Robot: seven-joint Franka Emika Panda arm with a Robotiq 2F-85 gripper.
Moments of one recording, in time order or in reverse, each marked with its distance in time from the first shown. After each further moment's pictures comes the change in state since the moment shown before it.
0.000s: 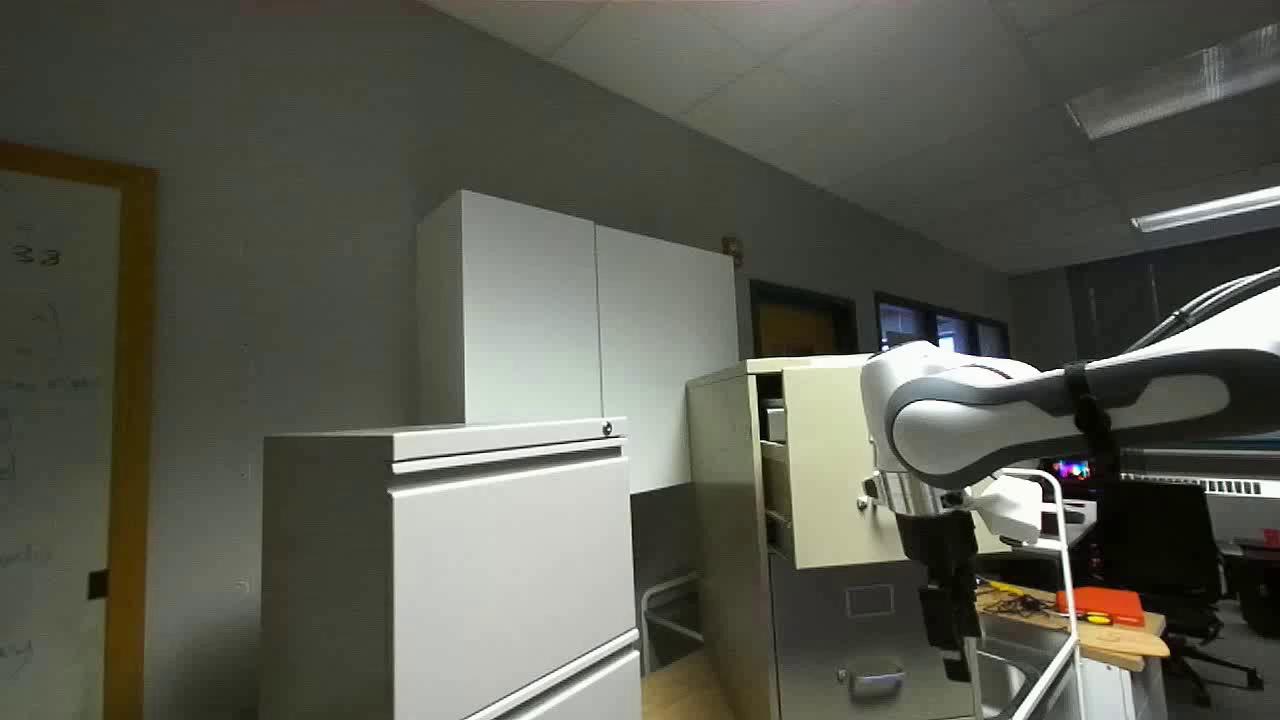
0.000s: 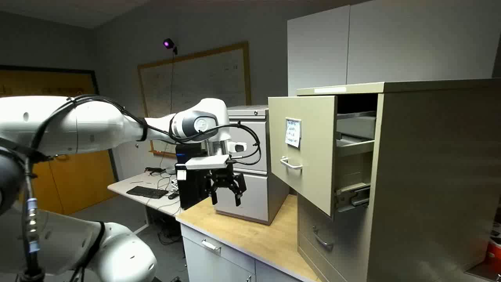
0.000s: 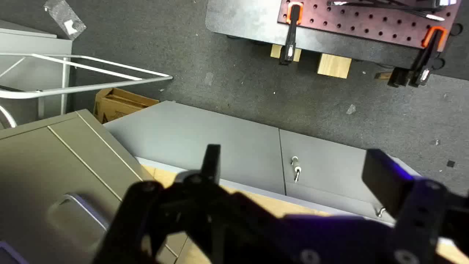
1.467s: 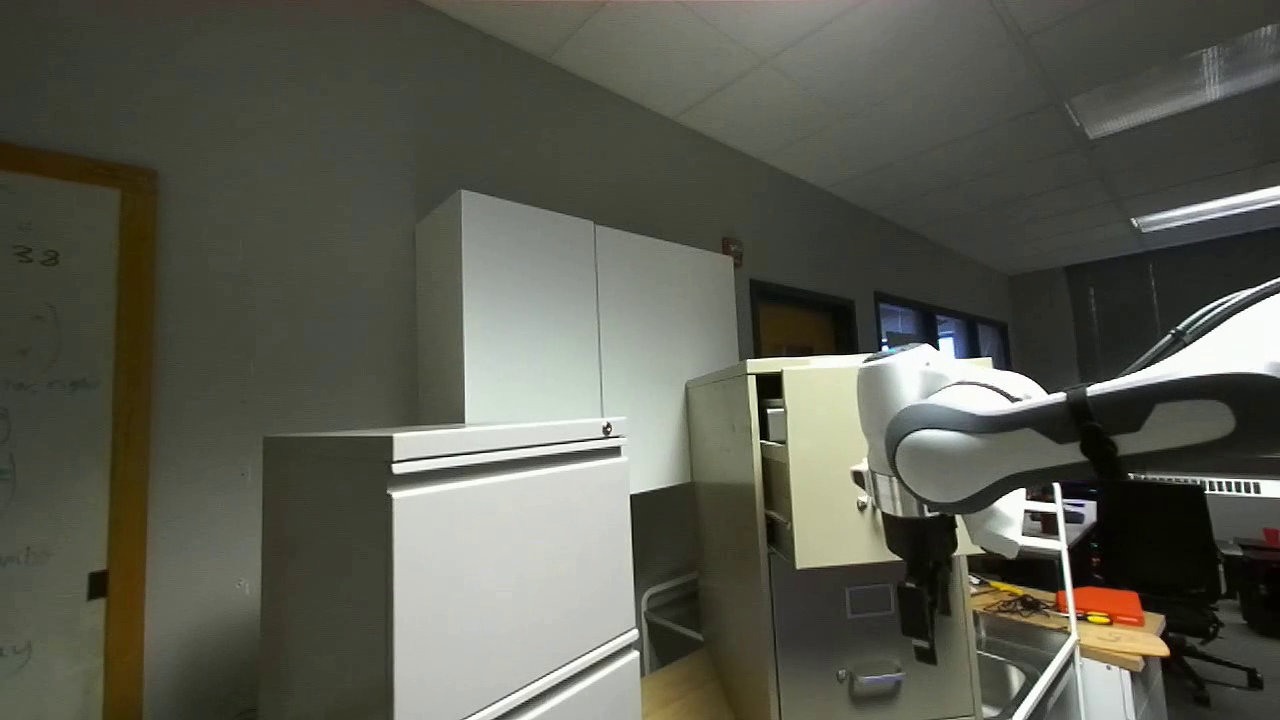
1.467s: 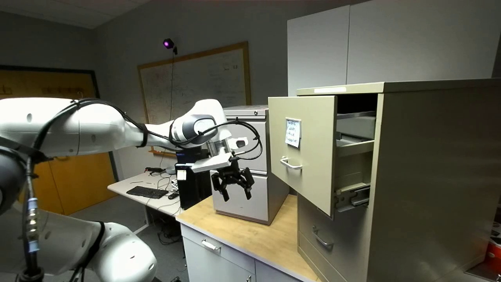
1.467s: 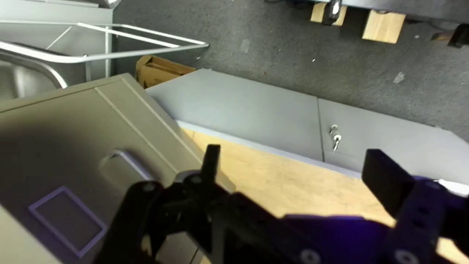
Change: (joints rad) arm 0.000 0.000 0.011 -0.035 -0.094 0.190 0.063
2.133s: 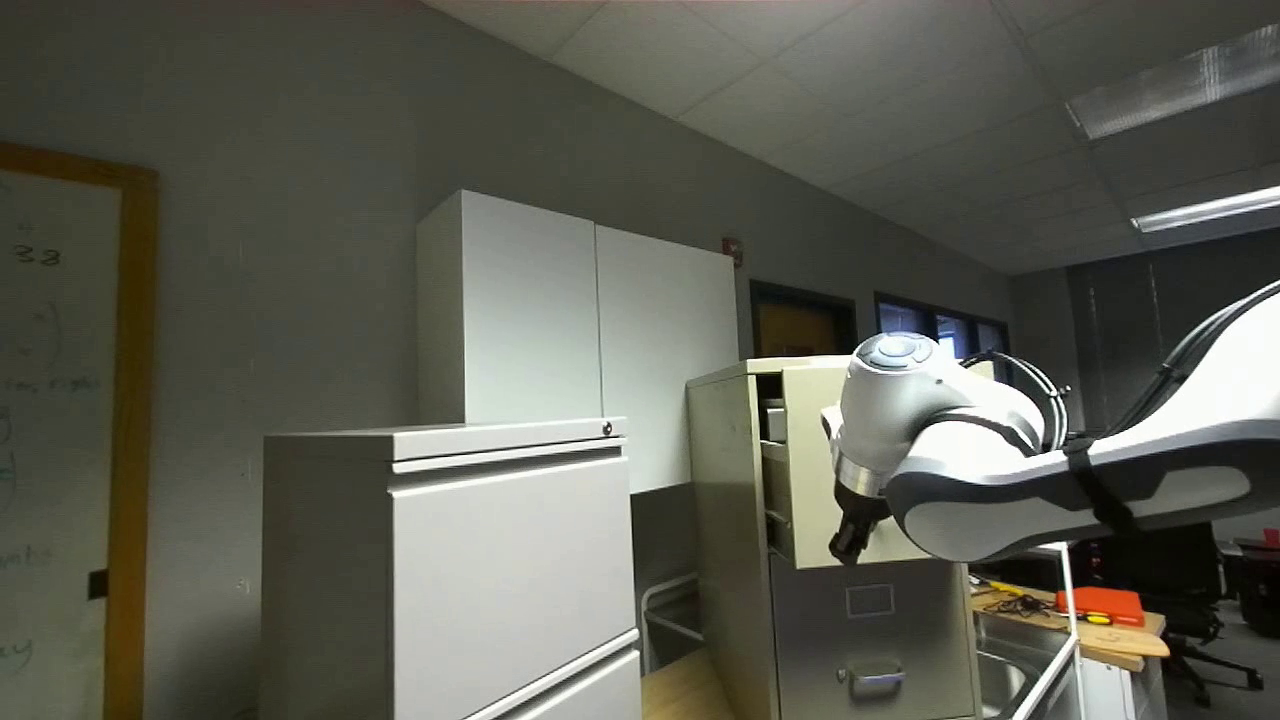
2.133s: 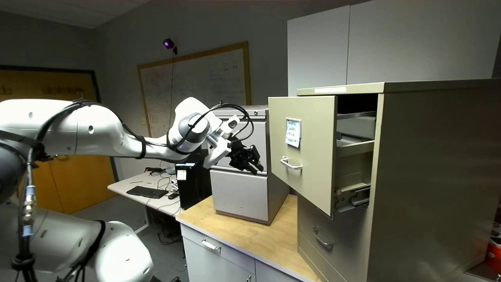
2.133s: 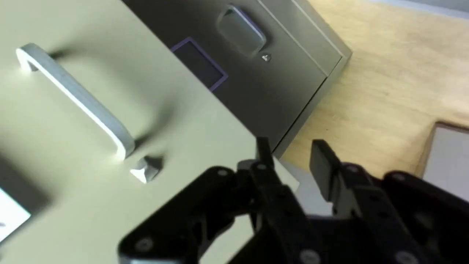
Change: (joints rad) arm -0.105 0.000 0.126 -0.040 -0.282 0.496 0.305
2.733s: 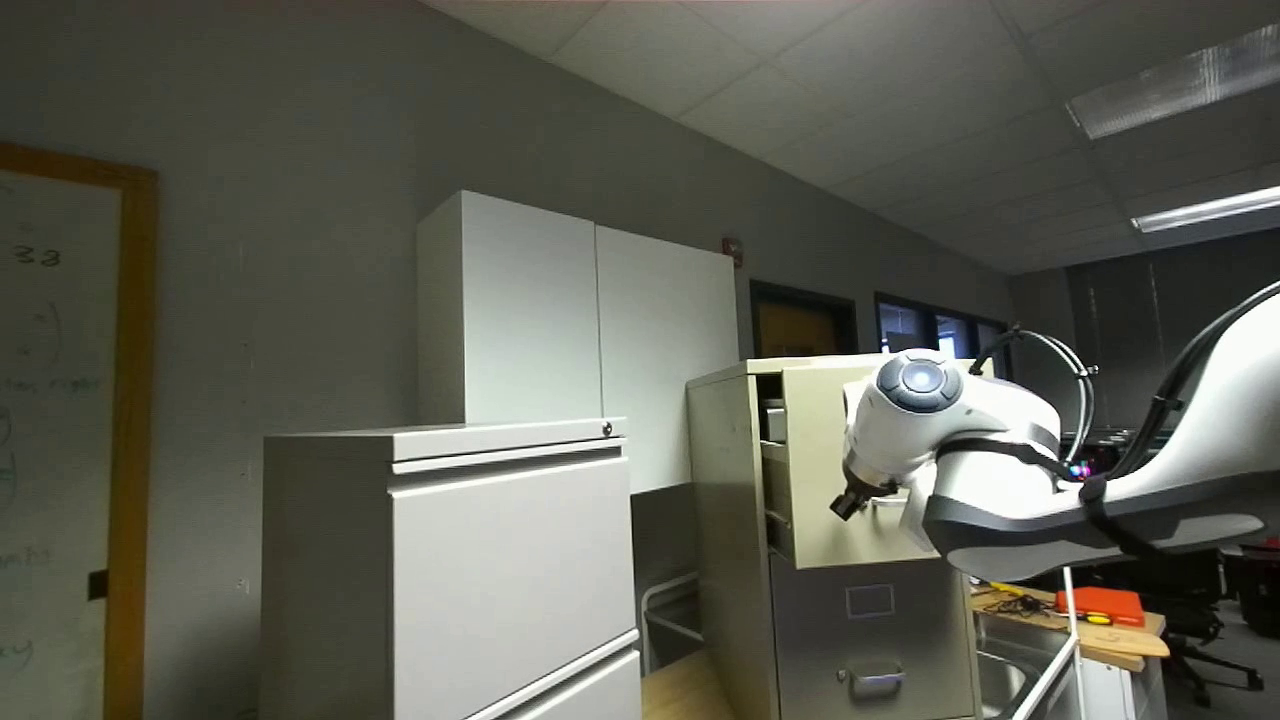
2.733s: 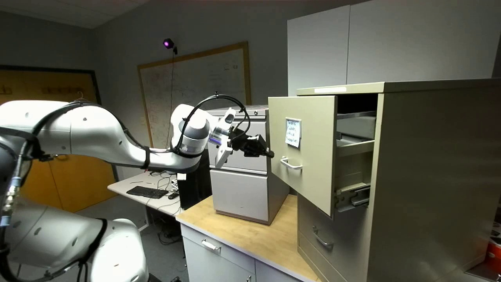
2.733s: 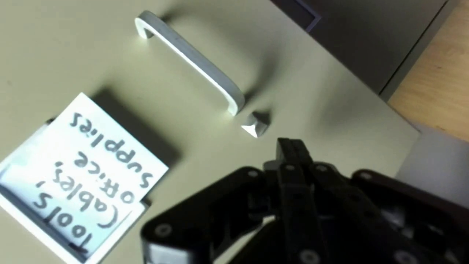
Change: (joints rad) arm -0.198 -0.008 0.055 -0.015 -0.339 0.262 0.365
